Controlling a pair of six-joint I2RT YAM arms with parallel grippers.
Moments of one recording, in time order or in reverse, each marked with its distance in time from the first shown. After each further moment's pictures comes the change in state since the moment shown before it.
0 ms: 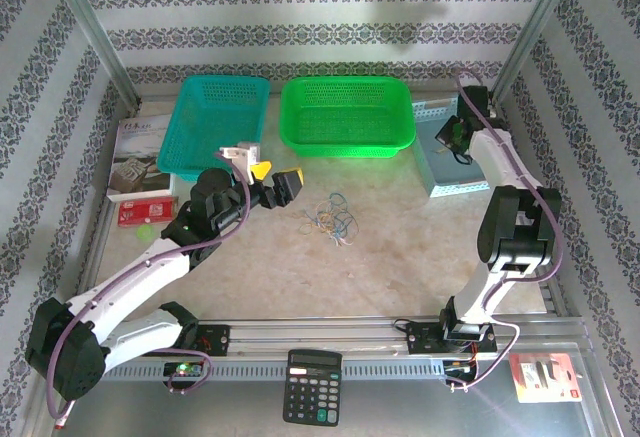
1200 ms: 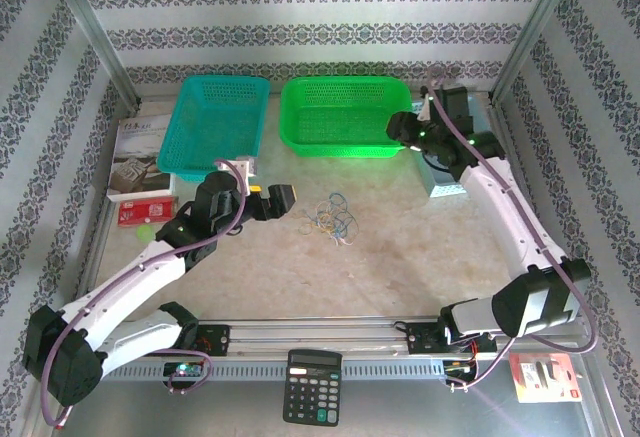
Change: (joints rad) left arm 0.000 -0.043 0.012 -0.340 -0.048 -0.092; right arm 0.353 -0.382 -0.057 -0.061 -0.248 -0.100
